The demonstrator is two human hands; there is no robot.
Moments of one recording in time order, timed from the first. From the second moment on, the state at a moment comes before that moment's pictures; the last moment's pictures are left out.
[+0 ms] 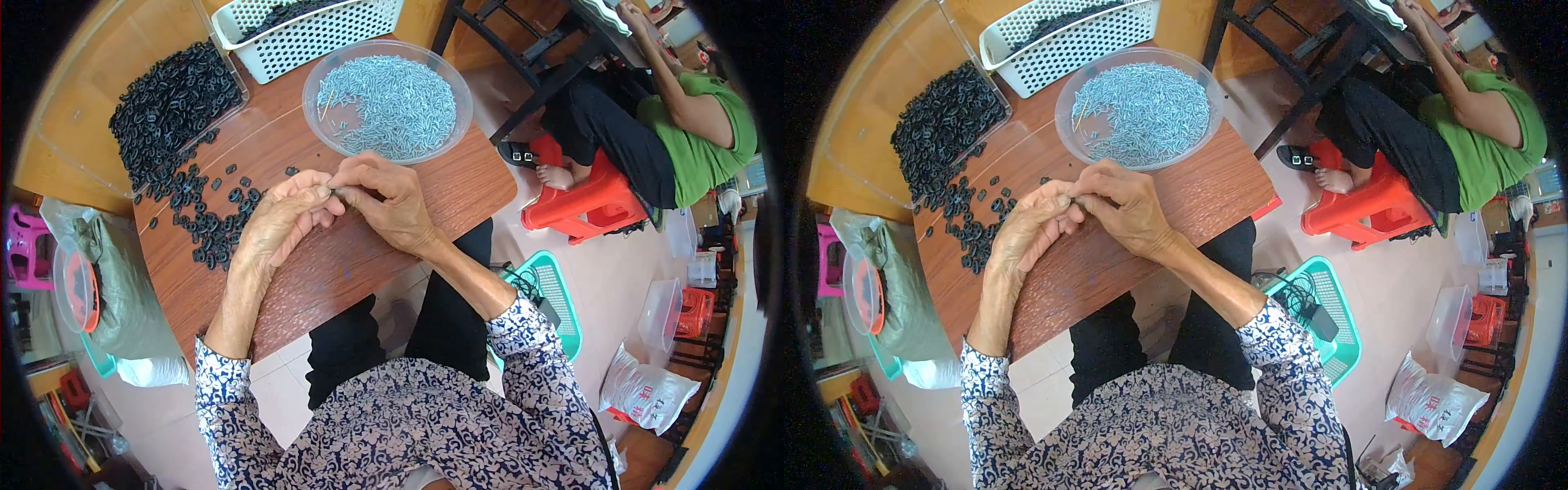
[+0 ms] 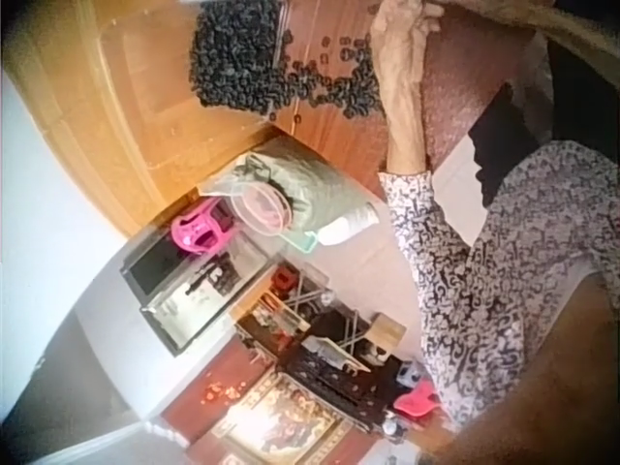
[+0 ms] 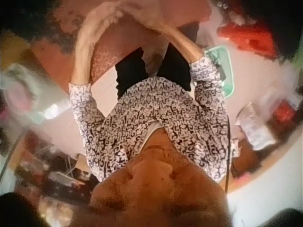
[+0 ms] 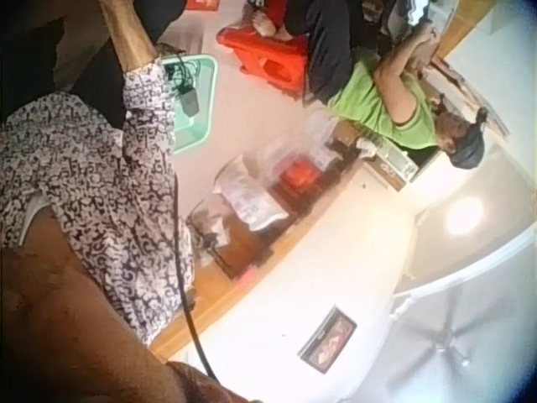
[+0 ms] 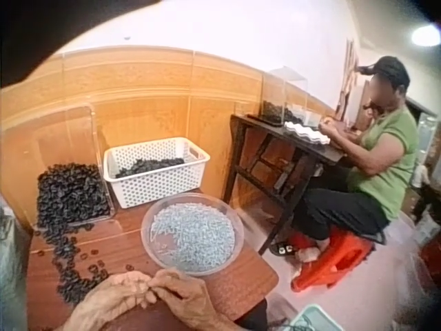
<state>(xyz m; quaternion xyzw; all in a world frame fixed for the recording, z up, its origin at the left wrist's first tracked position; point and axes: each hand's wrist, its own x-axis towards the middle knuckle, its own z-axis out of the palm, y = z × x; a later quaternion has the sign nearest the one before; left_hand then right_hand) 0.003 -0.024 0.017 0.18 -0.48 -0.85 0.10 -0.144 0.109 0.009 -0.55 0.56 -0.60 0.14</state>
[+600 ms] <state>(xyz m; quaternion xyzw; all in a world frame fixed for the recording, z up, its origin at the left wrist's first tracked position) -0.001 0.008 0.013 0.22 -0.68 -0.65 0.25 -0.138 0.111 0.015 -0.51 0.61 -0.58 0.17</state>
